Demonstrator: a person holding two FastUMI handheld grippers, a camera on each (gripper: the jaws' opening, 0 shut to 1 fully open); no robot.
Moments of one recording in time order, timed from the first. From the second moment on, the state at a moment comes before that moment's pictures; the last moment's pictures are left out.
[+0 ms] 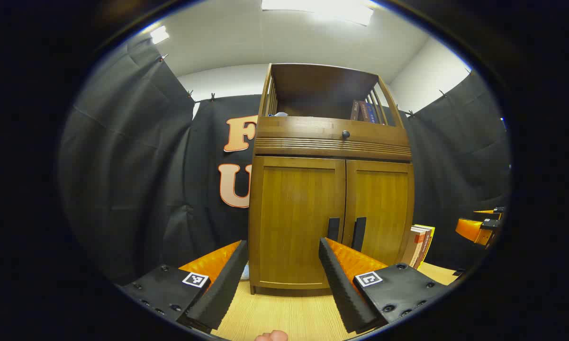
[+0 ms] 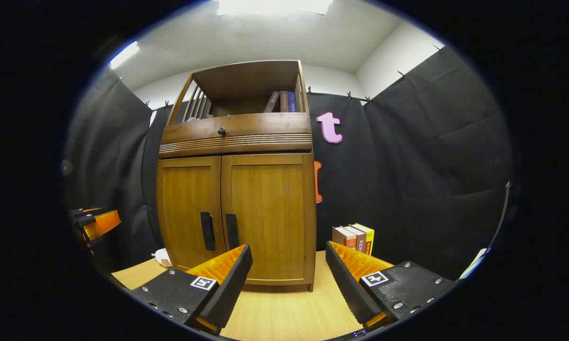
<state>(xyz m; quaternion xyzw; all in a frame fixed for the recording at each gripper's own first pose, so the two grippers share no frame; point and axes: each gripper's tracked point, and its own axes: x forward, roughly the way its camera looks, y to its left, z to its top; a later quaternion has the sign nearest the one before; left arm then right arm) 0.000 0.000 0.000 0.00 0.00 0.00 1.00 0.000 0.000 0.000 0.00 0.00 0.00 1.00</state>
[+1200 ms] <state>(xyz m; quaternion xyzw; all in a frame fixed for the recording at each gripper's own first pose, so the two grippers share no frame) 0.002 0.005 -0.002 0.01 0.00 0.01 1.00 0.007 0.006 -0.003 0.01 0.00 0.01 1.00</state>
